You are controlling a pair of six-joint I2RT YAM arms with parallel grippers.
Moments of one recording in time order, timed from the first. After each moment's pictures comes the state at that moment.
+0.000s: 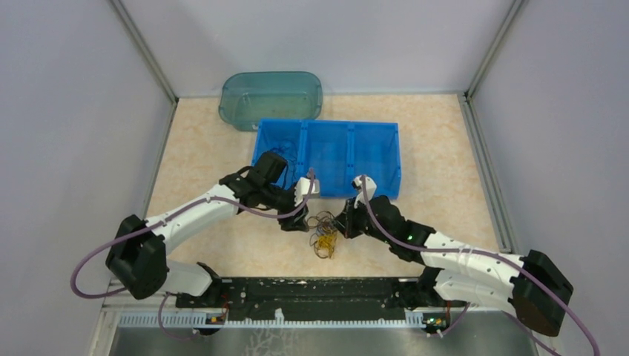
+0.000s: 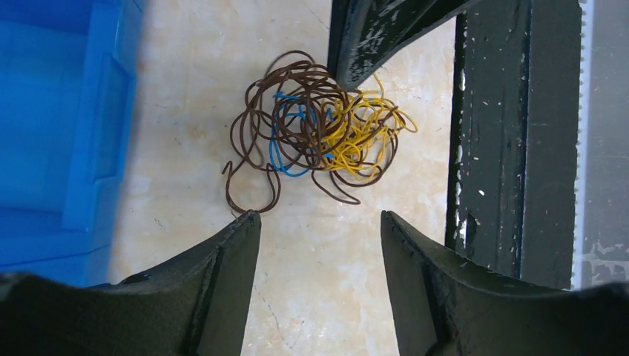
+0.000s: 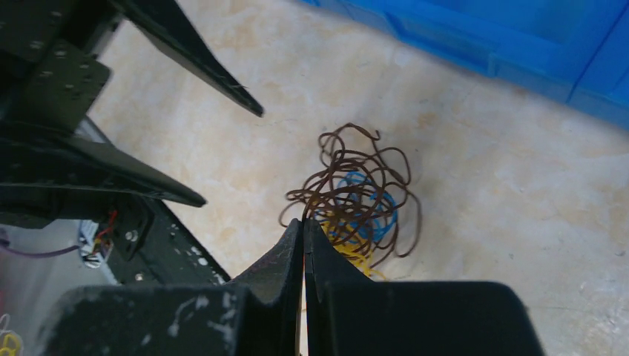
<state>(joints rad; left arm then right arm) -0.69 1.37 0.92 -0.48 0.68 0.53 0.93 0.96 0.41 0.09 0.04 0.61</state>
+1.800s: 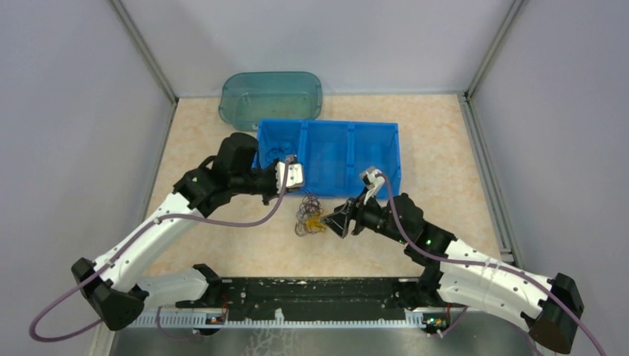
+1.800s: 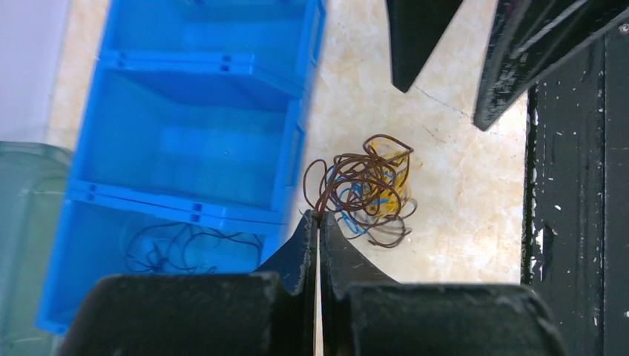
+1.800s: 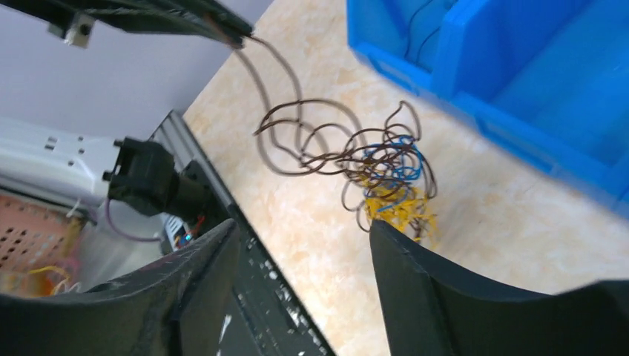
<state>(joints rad) -0.71 1.14 1.13 -0.61 0.50 0.64 0.93 0.74 0.44 0.13 -0.11 0.58</state>
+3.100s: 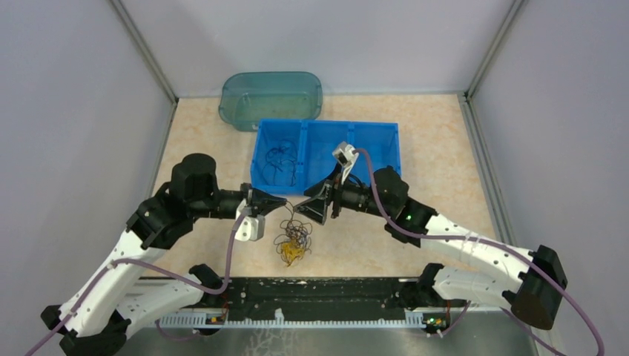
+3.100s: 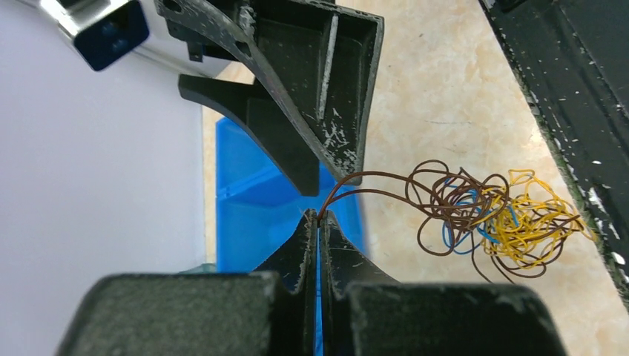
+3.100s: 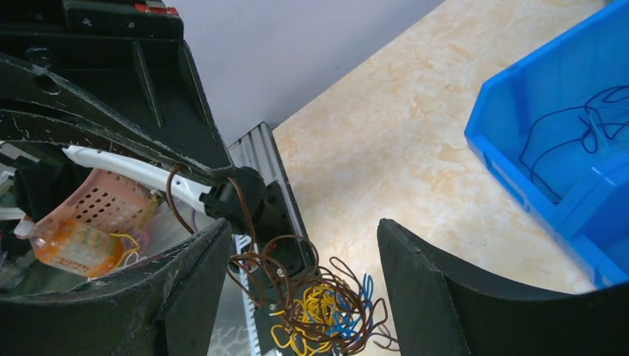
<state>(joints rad) -0.72 0.83 1.12 -0.73 0.70 1.07 0.93 1.01 0.75 0.24 -0.33 0.51</state>
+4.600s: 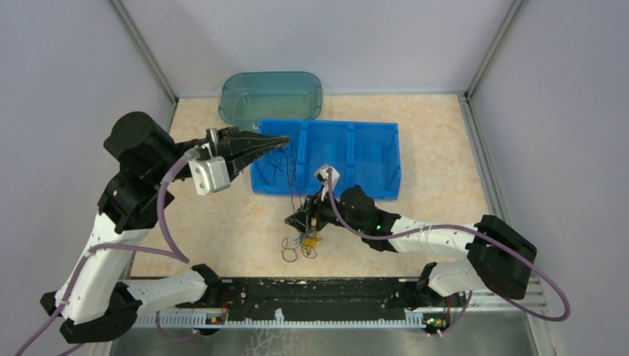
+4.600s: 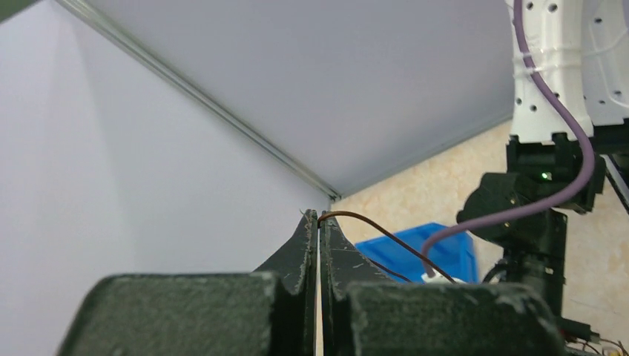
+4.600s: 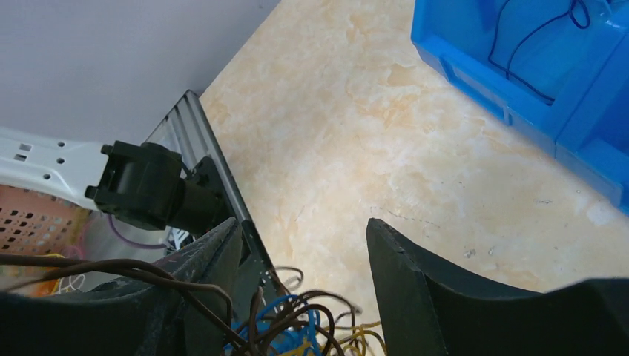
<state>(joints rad) -0.72 1.02 1.58 -0.39 0.75 0.69 1.02 1.29 0.59 0.50 -0.14 0.56</state>
